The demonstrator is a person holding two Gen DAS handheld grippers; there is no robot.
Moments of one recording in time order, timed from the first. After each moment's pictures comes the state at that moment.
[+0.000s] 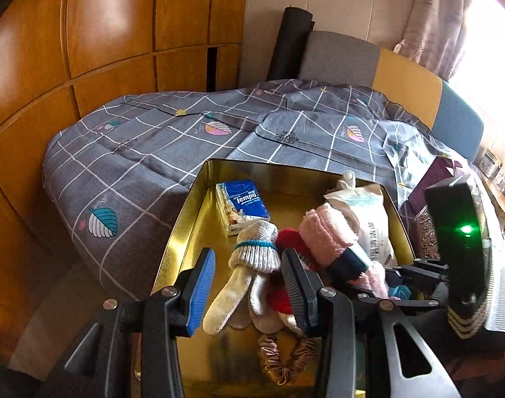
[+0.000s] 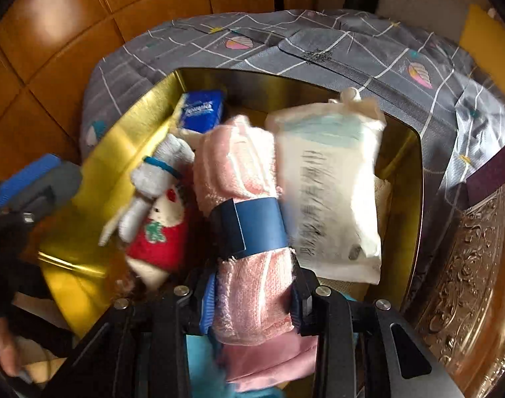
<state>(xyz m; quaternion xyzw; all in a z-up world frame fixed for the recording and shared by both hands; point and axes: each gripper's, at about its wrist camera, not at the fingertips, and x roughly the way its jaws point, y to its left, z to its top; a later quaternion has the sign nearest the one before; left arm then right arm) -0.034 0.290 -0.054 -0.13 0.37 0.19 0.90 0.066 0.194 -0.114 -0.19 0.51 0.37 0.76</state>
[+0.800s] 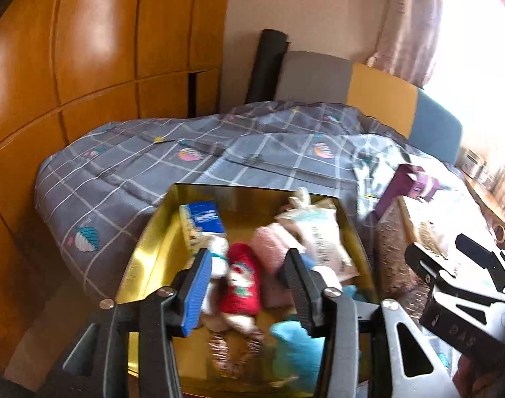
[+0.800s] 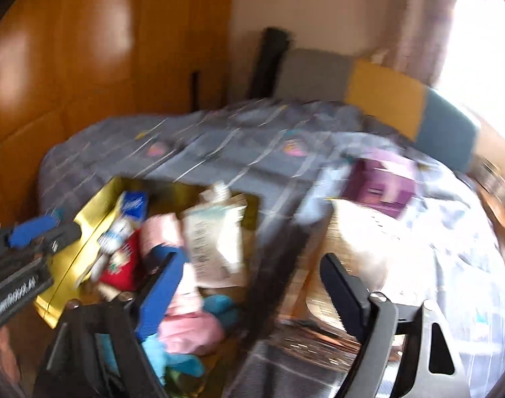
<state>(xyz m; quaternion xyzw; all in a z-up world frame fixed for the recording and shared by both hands) -0.039 0.232 -0.029 -0.10 0.33 0.16 0.93 0.023 0.076 -0.022 -0.10 0.32 0.19 0.92</state>
